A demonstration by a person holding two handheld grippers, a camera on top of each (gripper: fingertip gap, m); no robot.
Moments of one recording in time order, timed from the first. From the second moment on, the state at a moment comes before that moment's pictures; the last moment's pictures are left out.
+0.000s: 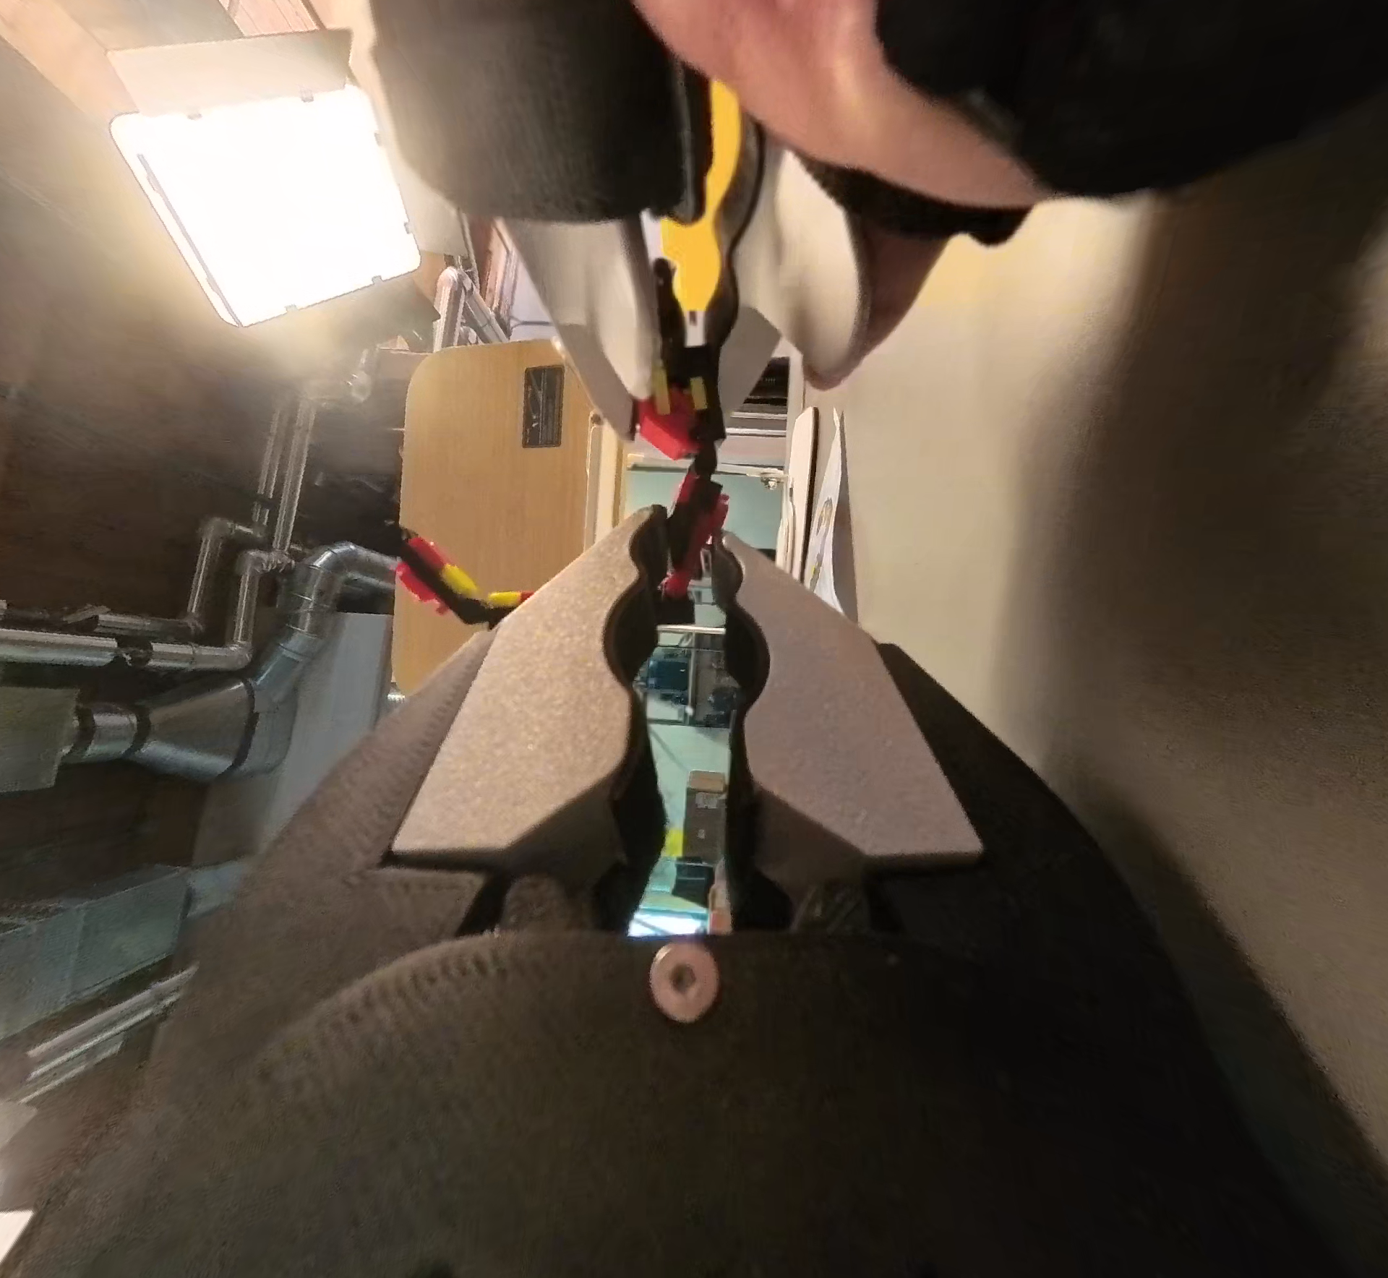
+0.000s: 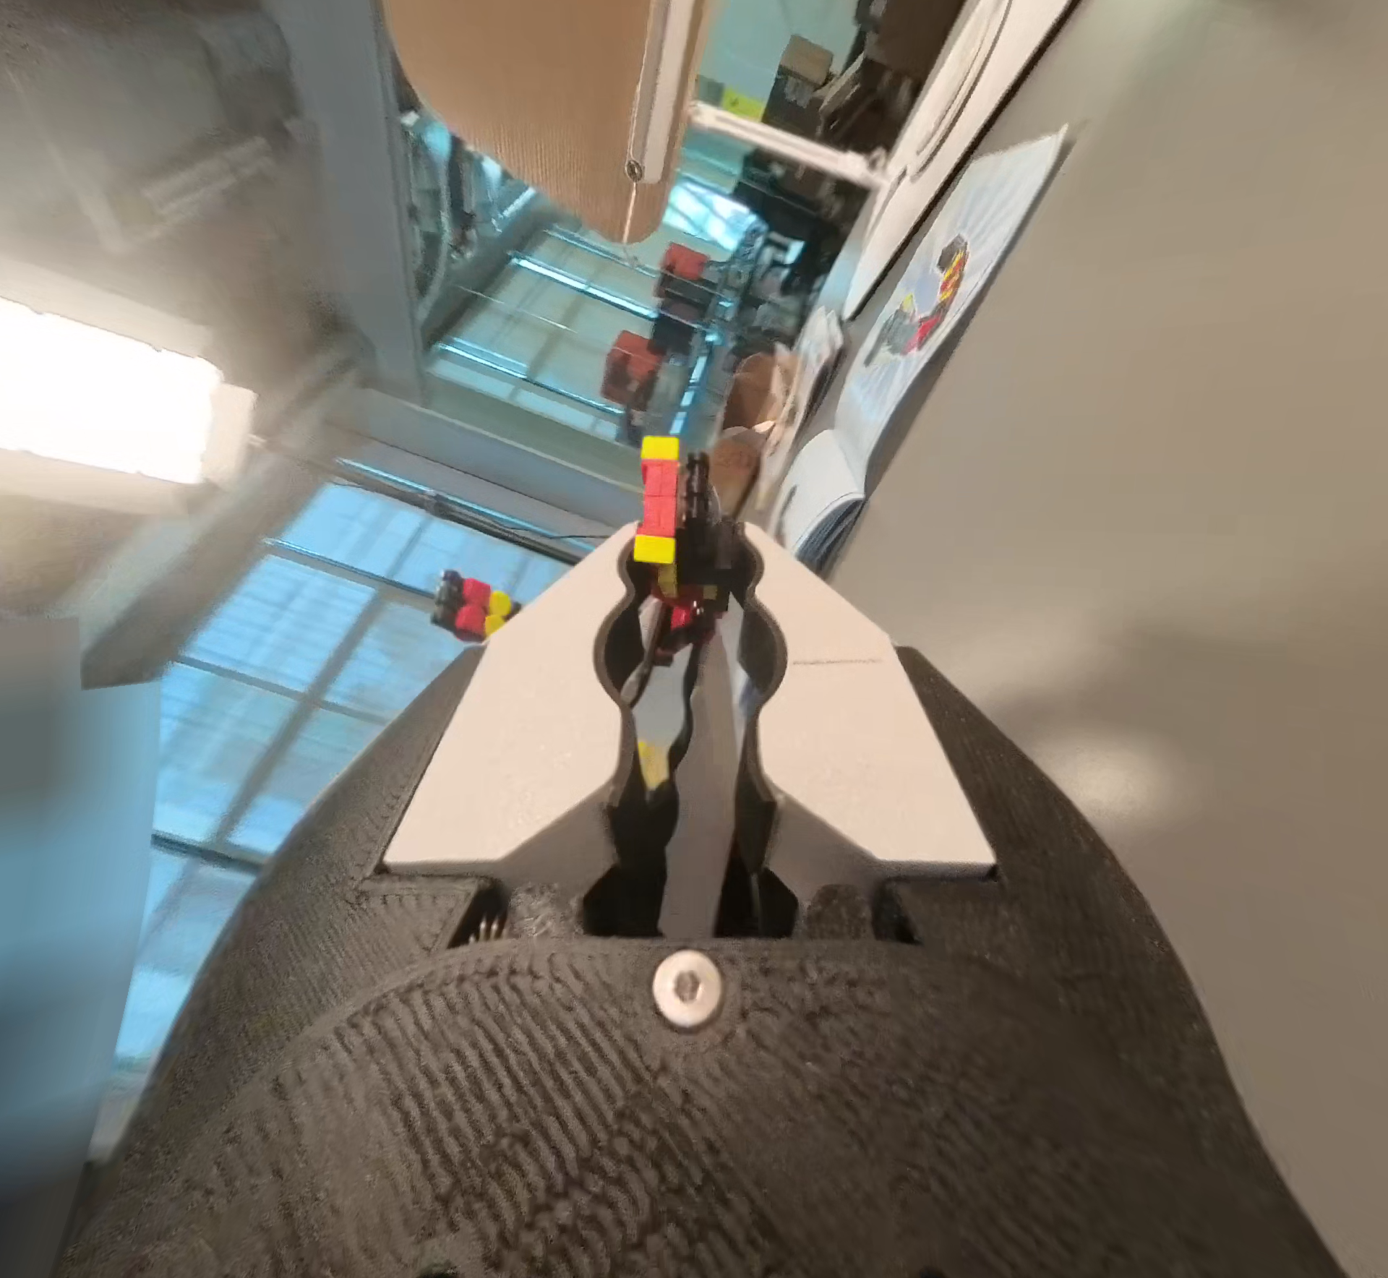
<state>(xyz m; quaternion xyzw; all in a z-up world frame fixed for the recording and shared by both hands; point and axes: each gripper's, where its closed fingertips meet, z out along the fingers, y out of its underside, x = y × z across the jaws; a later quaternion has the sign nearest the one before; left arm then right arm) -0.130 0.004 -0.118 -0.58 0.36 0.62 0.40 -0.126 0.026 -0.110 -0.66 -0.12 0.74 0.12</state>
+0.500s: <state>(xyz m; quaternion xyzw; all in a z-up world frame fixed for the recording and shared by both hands) -0.134 0.005 -0.122 -0.60 0.34 0.60 0.41 -0.130 0.024 -0.108 -0.67 -0.15 0.72 0.15</state>
